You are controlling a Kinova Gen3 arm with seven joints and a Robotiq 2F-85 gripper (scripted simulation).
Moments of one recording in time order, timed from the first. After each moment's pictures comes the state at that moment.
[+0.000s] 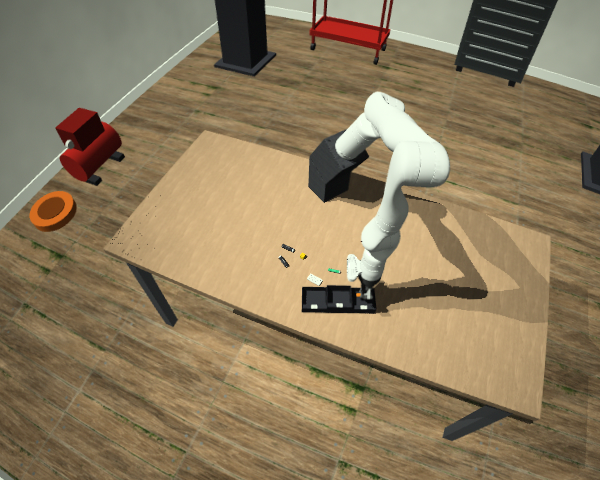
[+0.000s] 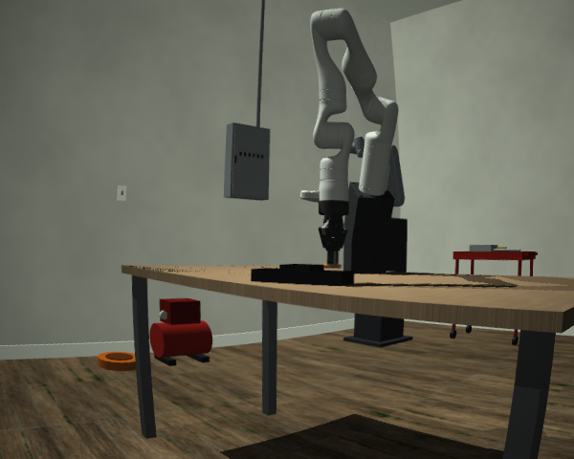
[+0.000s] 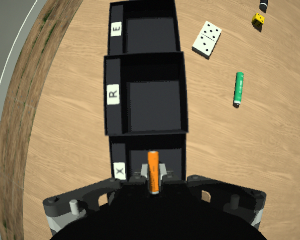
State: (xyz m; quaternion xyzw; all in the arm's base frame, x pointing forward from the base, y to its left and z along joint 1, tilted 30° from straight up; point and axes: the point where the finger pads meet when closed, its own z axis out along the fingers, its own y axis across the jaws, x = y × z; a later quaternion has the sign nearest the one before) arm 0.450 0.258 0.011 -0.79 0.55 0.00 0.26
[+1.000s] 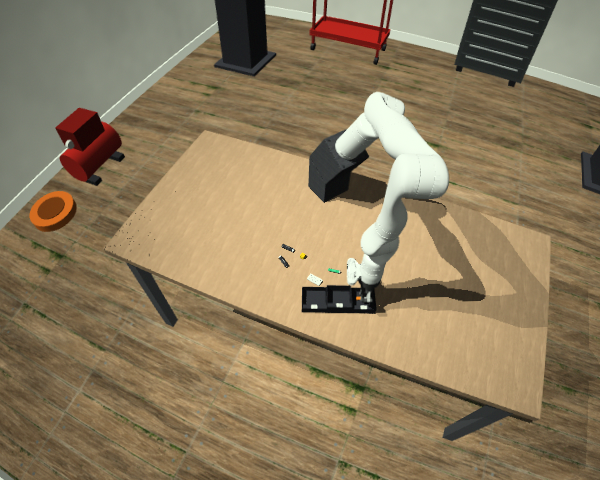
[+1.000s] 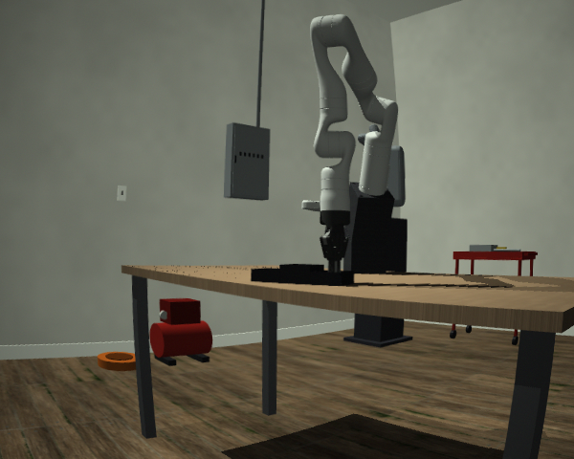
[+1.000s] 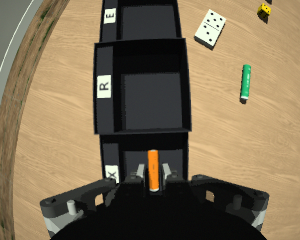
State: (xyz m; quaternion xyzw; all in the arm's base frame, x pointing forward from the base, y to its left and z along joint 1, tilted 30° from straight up) arm 0.453 0.271 -0.010 -0.79 0.55 0.00 0.26
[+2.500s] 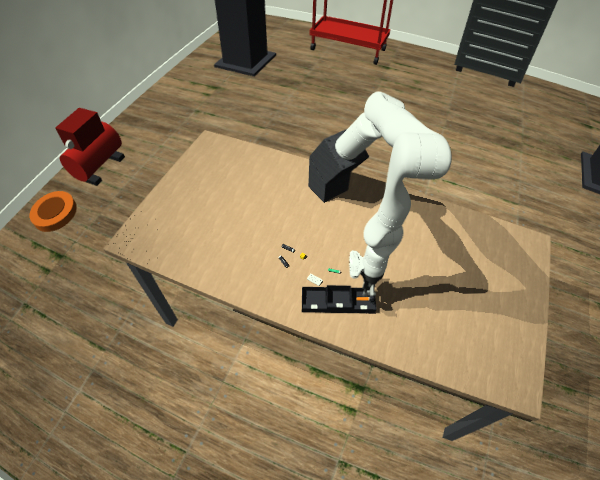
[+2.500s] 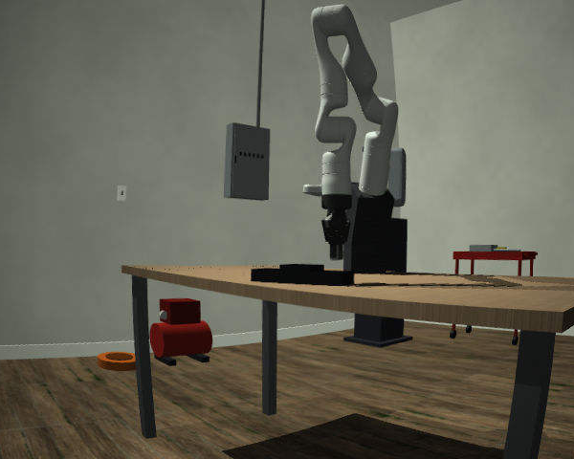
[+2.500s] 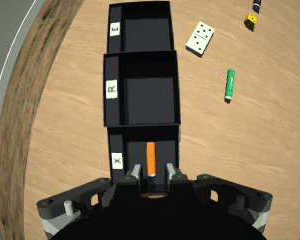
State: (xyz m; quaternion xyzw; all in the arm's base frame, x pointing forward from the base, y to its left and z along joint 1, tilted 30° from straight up) arm 0.438 0.257 0.024 -0.79 0.55 0.01 0.26
